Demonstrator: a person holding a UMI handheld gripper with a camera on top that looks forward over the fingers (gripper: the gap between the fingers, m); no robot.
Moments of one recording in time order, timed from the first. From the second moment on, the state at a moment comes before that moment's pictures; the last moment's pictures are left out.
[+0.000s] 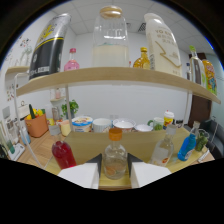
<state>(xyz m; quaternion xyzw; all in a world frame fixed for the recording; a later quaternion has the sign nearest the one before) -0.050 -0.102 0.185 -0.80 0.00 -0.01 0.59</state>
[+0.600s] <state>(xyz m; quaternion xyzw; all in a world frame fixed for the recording) -0.059 -0.156 0.206 -0.79 0.00 0.01 0.61</state>
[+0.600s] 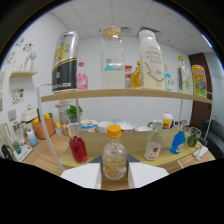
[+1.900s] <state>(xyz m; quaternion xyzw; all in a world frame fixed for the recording) -0.053 -0.198 0.144 -0.43 0.57 0.64 0.30</state>
